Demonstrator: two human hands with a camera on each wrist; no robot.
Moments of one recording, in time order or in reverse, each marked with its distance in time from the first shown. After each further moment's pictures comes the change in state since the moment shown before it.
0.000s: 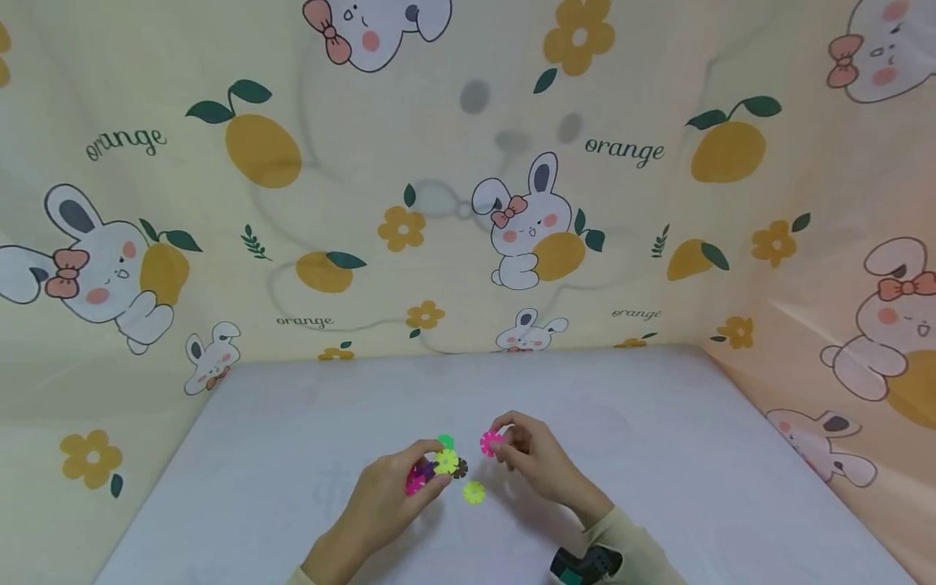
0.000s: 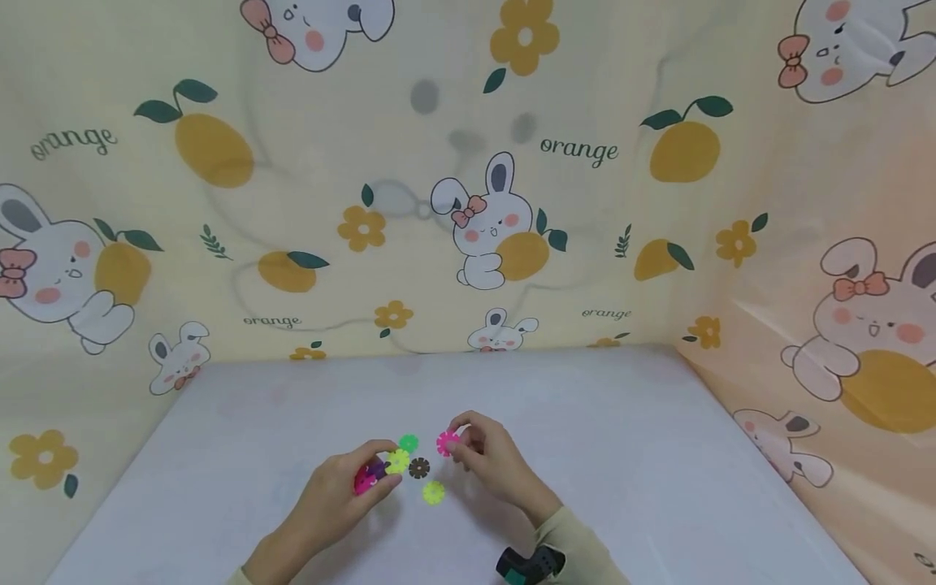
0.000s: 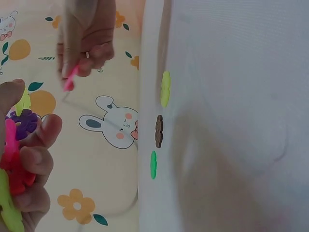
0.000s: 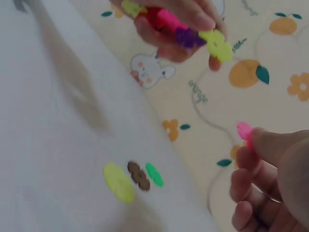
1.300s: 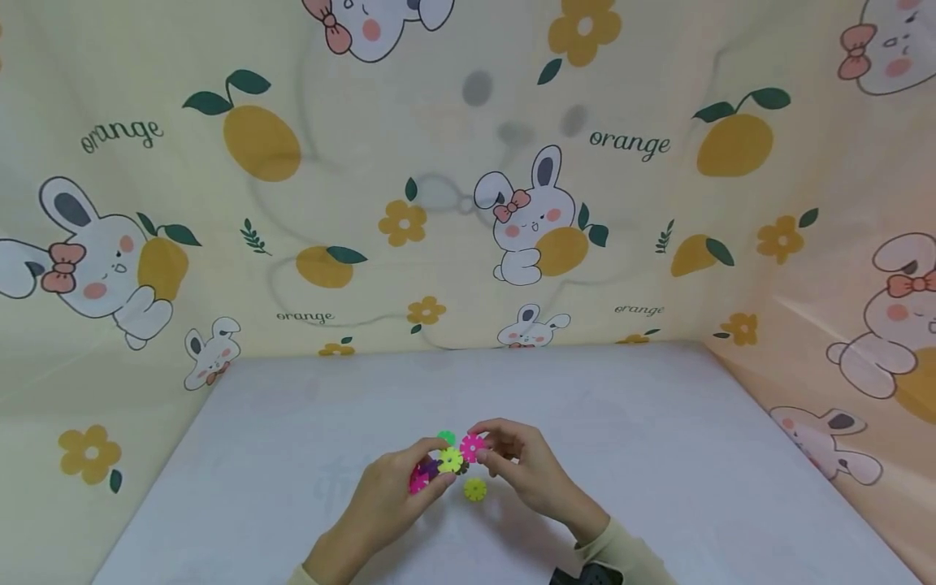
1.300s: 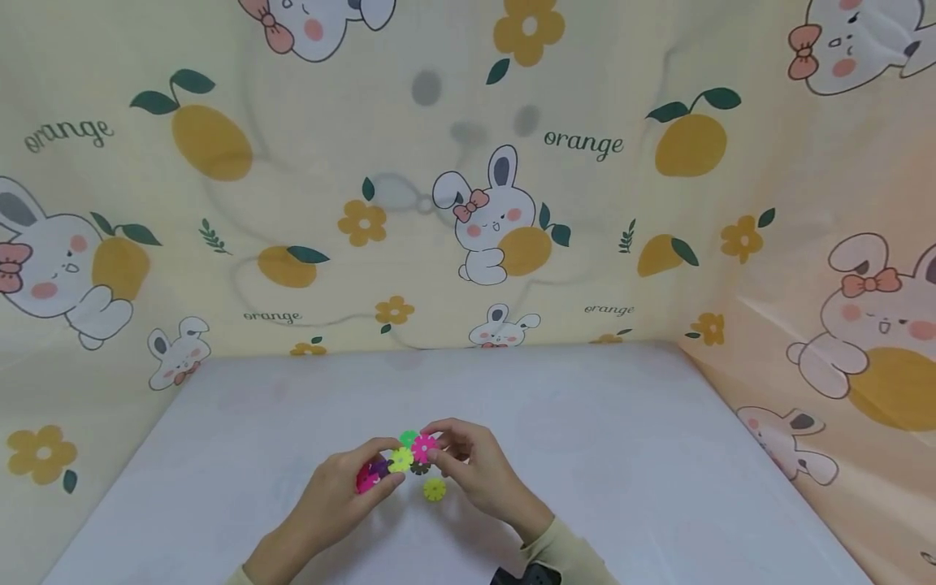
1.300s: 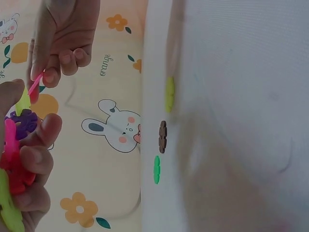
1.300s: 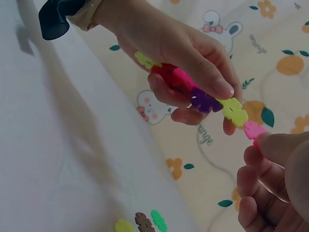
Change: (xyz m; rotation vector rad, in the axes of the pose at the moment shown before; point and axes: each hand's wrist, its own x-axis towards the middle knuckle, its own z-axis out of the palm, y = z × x) left_hand 0.001 0.002 -0.001 -0.035 -0.016 0.009; right_hand -0.009 -0.033 0.018 0.103 -0.018 -0.095
